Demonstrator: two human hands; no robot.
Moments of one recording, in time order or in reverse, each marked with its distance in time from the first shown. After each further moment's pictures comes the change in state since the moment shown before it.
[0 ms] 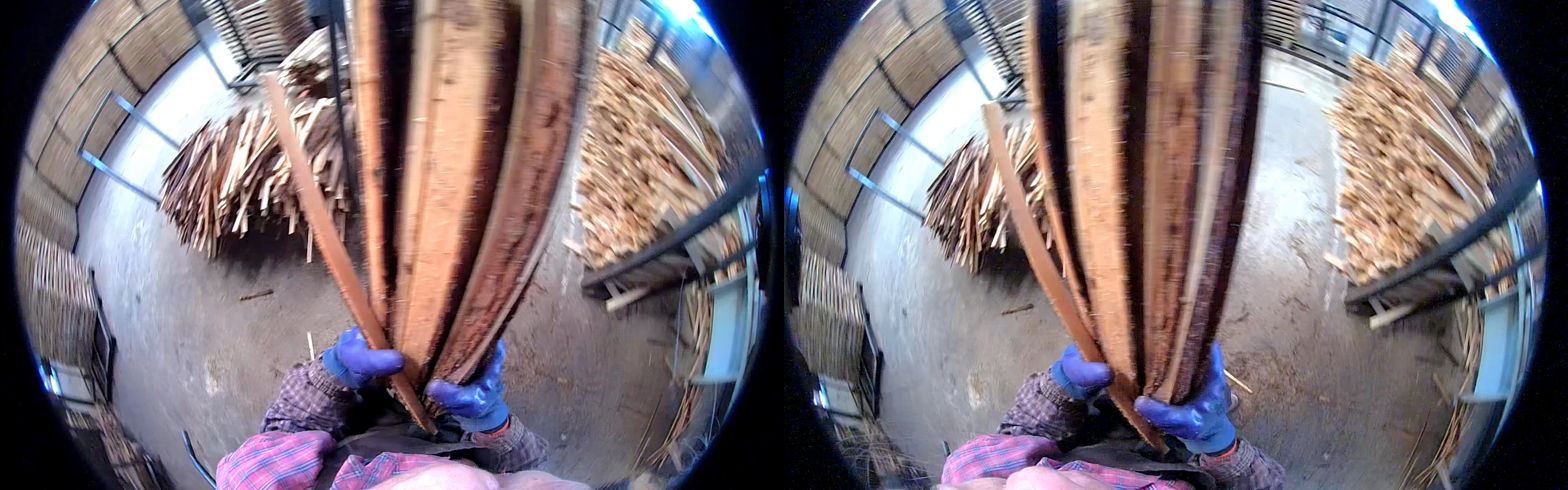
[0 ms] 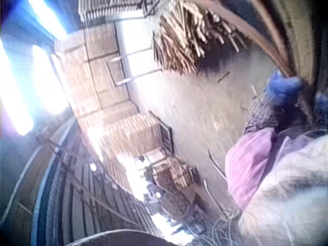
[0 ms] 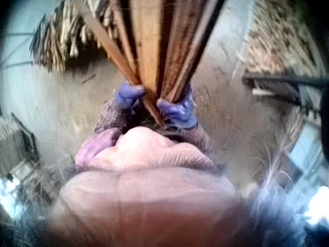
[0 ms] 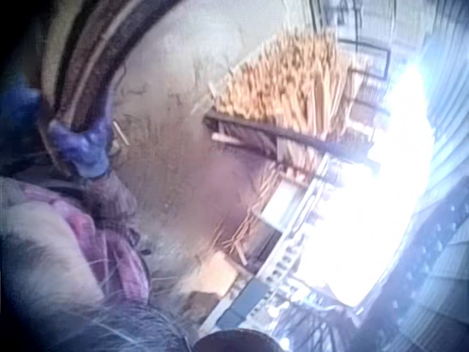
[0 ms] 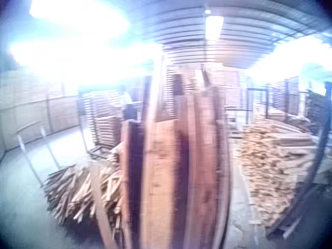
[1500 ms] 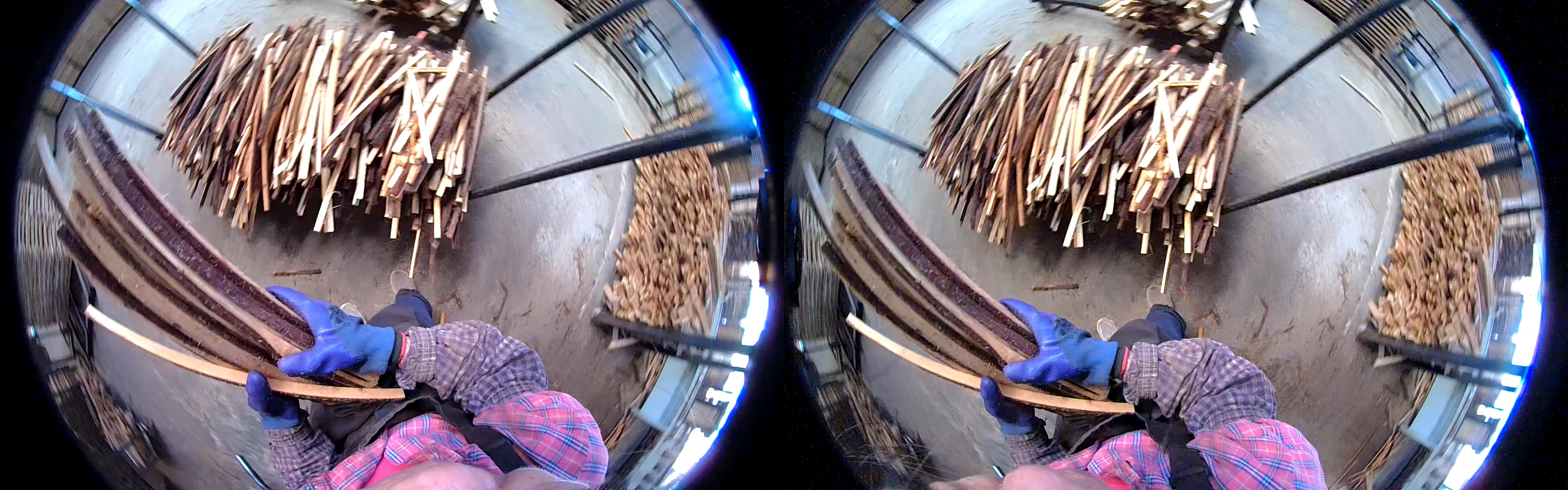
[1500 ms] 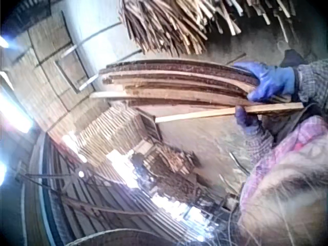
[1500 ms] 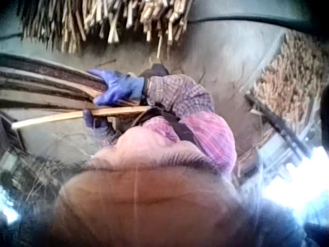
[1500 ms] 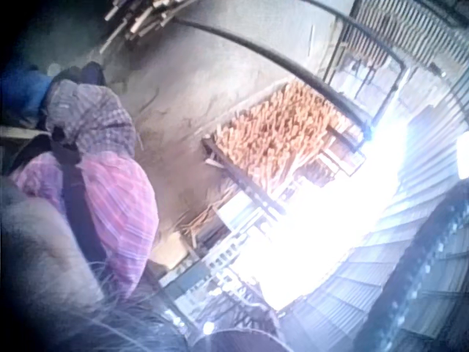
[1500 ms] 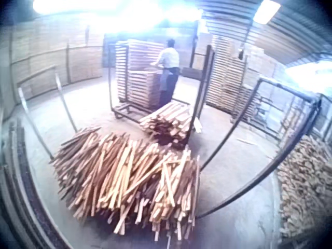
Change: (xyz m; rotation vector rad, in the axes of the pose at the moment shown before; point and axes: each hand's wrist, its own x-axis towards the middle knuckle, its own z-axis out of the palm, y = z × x) left_hand -0.187 0.297 -0.505 -0.138 1.118 0.721; right_hand 0.352 0.299 0.604 -0.014 -1.111 0.532
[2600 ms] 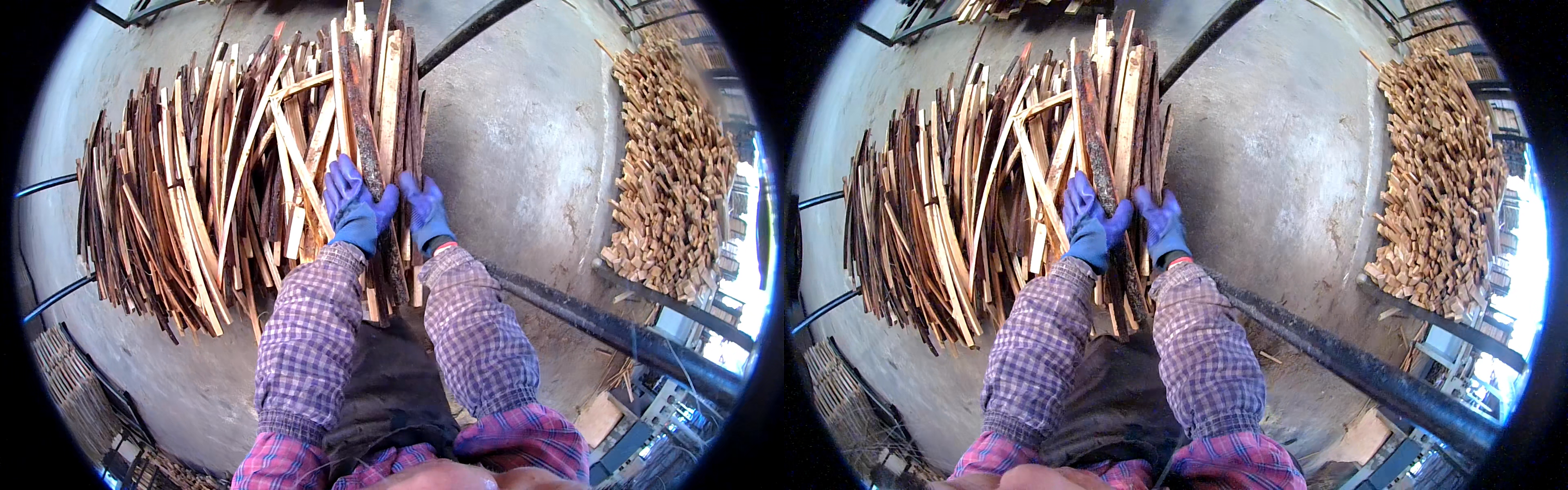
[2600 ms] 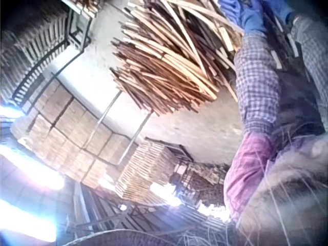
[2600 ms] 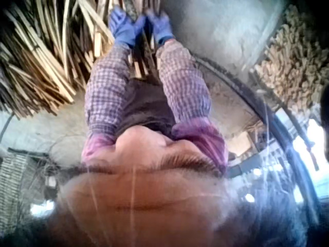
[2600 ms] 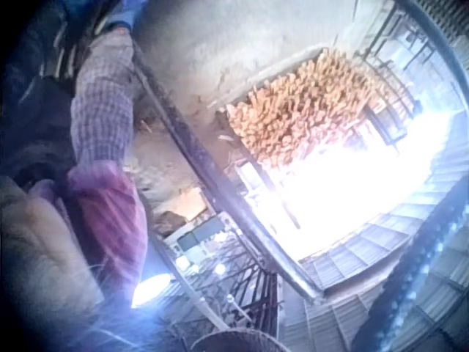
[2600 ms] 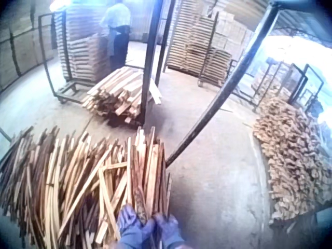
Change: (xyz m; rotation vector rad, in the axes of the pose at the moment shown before) left_hand 0.356 -0.409 0.478 1.575 -0.661 0.443; right_hand -0.047 0.036 -0.604 -0.191 1.515 0.079
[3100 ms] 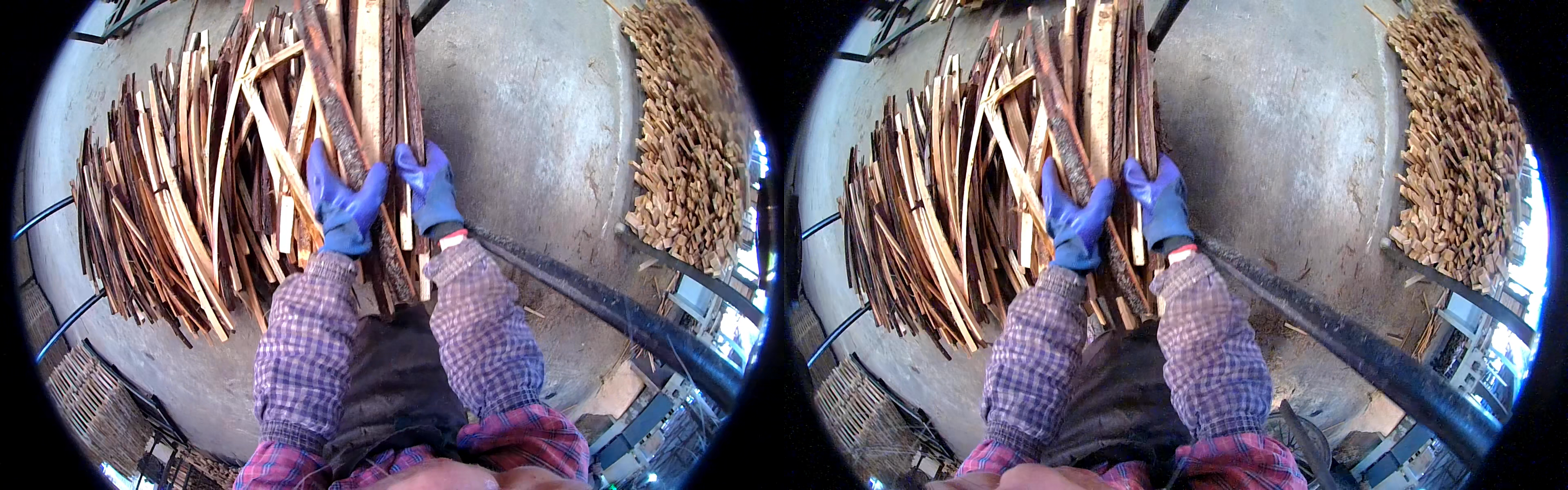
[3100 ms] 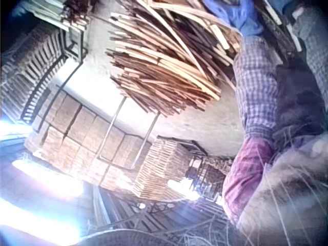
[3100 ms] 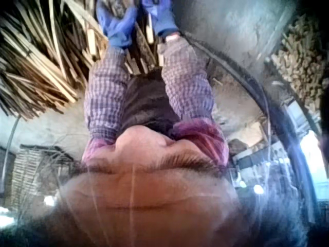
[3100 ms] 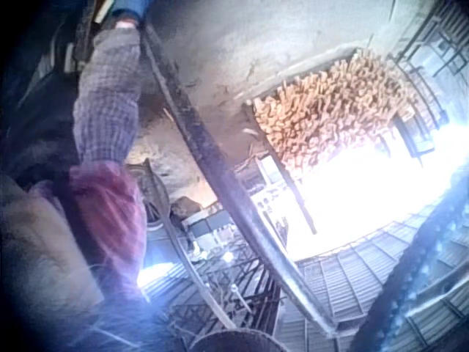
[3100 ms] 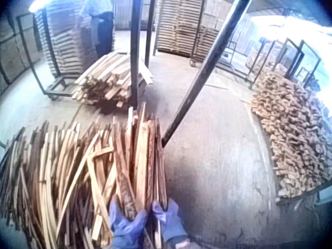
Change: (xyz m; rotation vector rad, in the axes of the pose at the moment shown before) left_hand -0.016 -0.025 0.013 -0.367 0.200 0.055; right_hand 0.002 0.023 0.016 0.345 -0.043 -0.066
